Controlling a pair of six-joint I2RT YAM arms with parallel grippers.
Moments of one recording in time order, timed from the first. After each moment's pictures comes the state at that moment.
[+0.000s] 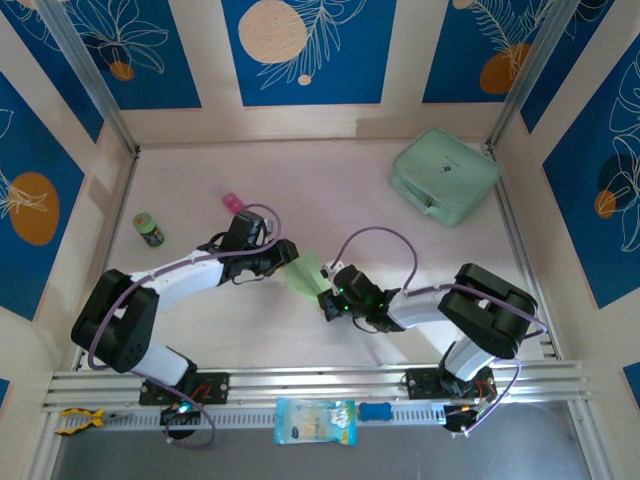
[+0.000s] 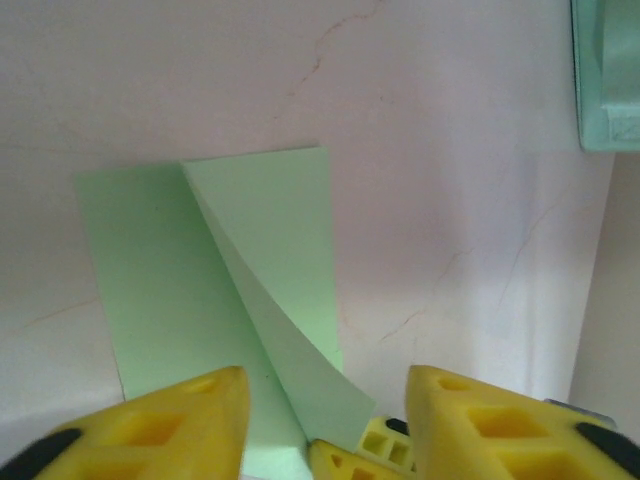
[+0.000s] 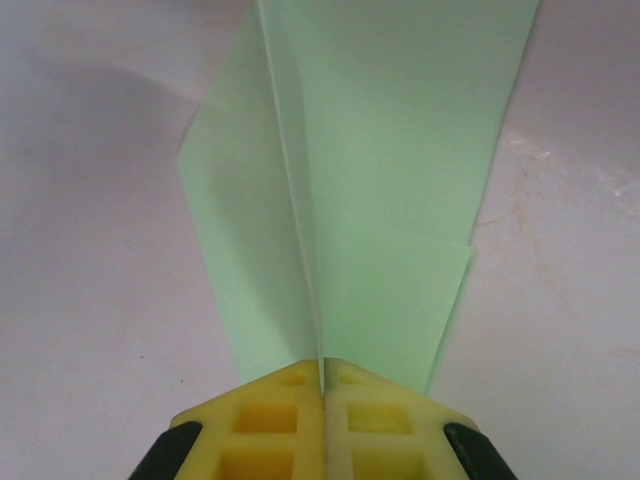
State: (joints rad) left arm -0.52 1.48 0.77 -0.11 0.37 -0.93; right arm 0.92 1.58 0.47 0.37 -0.02 0.46
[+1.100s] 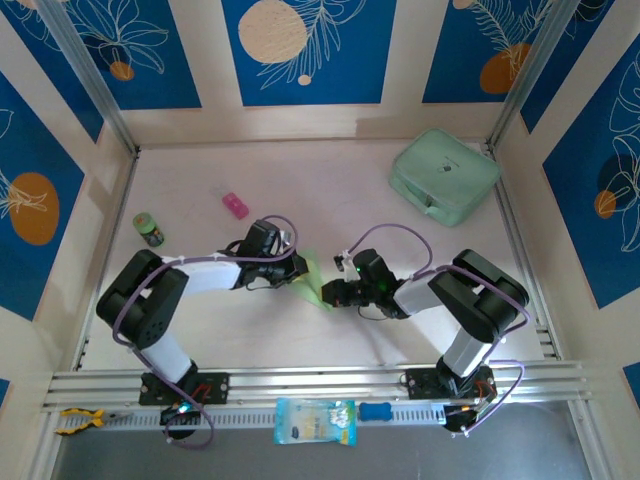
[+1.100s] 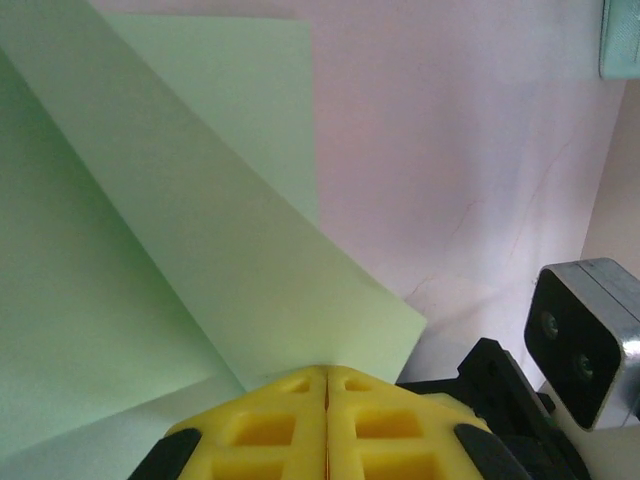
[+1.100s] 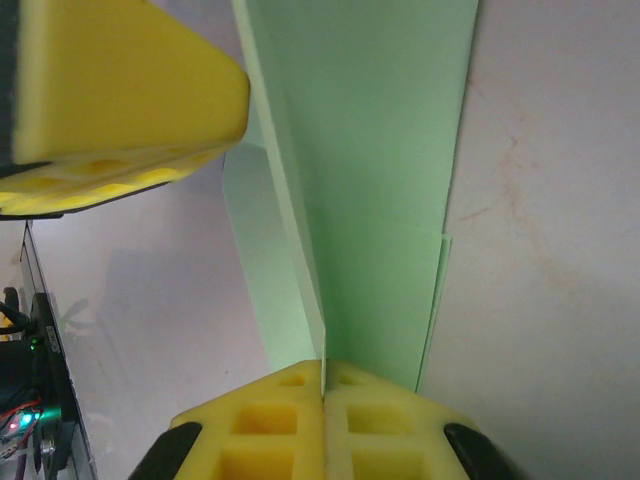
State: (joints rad) left arm -0.59 1.66 0.74 0.09 0.48 -0.99; right arm 0.71 1.67 0.45 0.52 -0.47 0.71
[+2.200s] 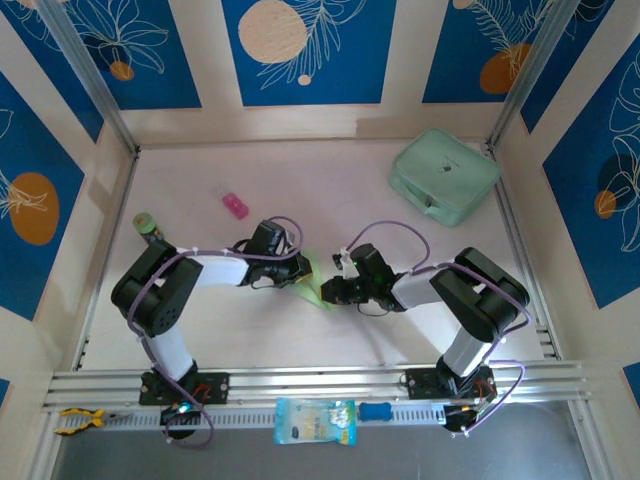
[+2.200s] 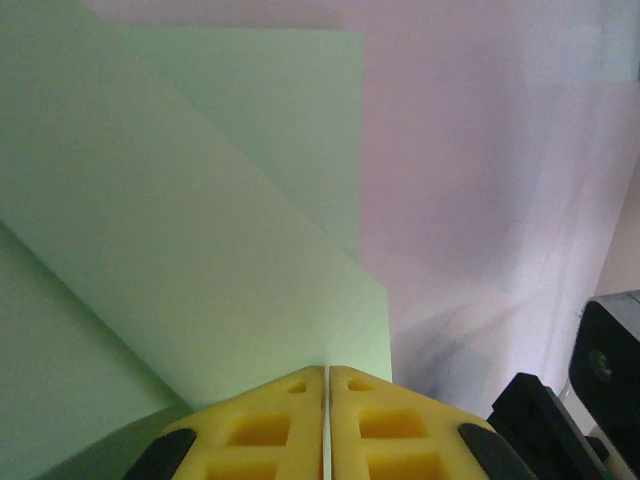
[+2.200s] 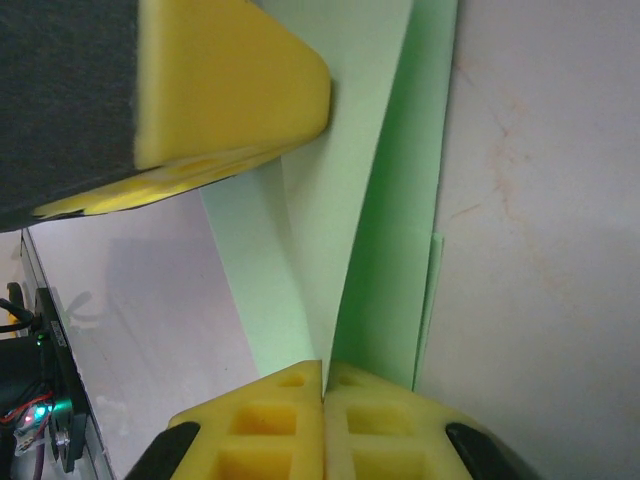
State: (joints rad) left arm -0.60 1.76 0.78 0.11 0.48 -0.99; right arm 0.69 1.67 0.52 0.38 -0.51 0.71
